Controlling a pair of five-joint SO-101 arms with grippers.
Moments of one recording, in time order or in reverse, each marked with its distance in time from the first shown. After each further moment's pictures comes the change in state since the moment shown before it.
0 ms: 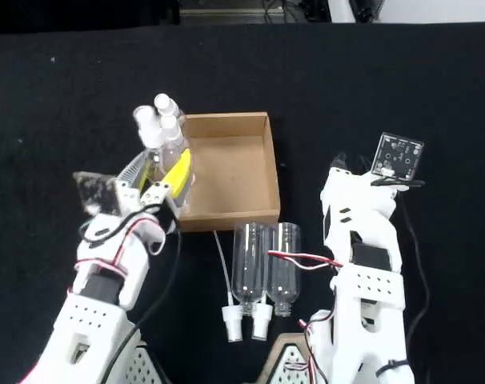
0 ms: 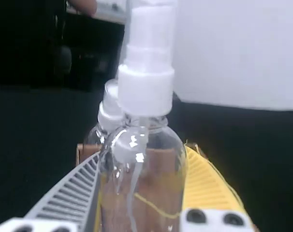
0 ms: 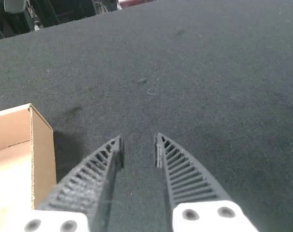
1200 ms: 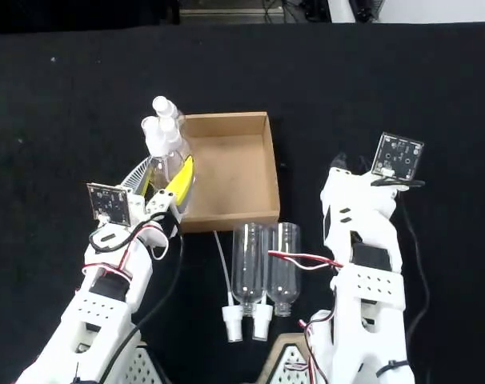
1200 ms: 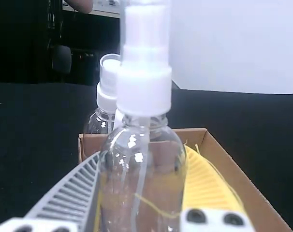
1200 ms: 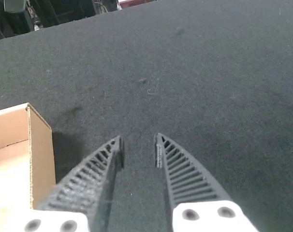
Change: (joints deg) left arm 0.3 12.9 6.3 -19.4 -3.5; right arm 0.0 0.0 0.0 0.0 0.0
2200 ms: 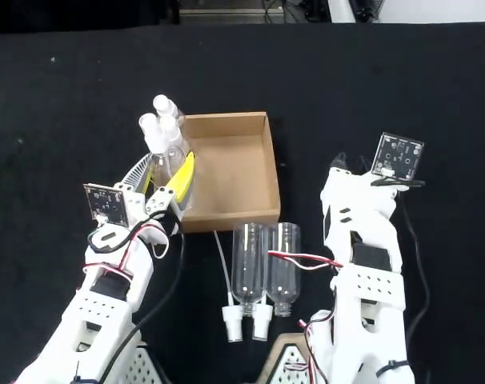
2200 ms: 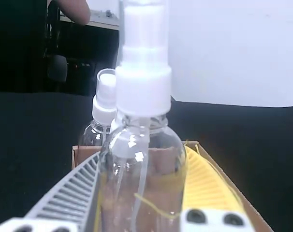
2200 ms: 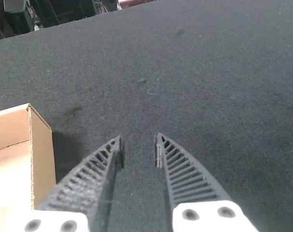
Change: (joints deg) left arm 0.4 0.4 -0.6 -3.6 1.5; right arm 0.0 0.0 0.0 0.0 0.0
